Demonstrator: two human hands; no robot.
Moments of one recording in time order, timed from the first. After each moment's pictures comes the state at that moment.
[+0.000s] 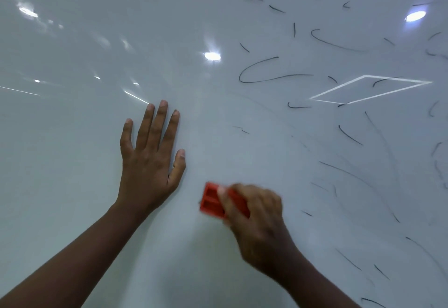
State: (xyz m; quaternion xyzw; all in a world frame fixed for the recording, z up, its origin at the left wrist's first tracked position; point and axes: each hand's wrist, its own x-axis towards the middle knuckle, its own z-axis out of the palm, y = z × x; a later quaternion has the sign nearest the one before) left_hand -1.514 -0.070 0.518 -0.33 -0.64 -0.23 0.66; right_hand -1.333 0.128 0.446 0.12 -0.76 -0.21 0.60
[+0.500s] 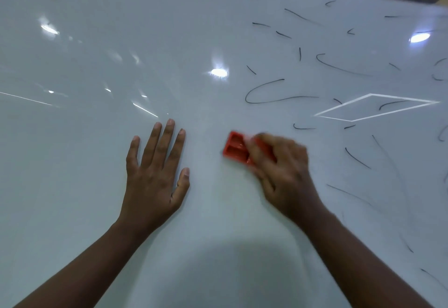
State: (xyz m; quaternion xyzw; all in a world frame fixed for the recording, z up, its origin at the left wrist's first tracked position) left_hand -1.513 -0.069 0.517 -0.34 -0.63 -0.24 0.66; right_hand -1.326 0.148 0.576 0.13 -0.70 -0.23 0.66
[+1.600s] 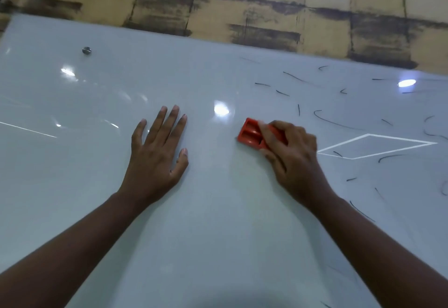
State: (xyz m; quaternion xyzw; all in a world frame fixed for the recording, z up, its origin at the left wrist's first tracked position) left_hand -1.525 -0.096 0.644 -0.34 -0.61 -0.25 0.67; right_hand -1.328 0.147 0.691 0.11 -0.69 -0.24 0.67
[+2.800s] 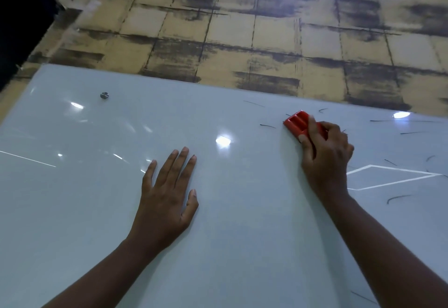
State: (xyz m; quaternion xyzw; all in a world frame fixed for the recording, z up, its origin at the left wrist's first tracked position) left_hand -1.527 -0.090 0.644 -0.32 -0.58 -0.26 0.70; right_hand -1.324 0.164 0.775 -0.05 -0.60 -0.13 0.78
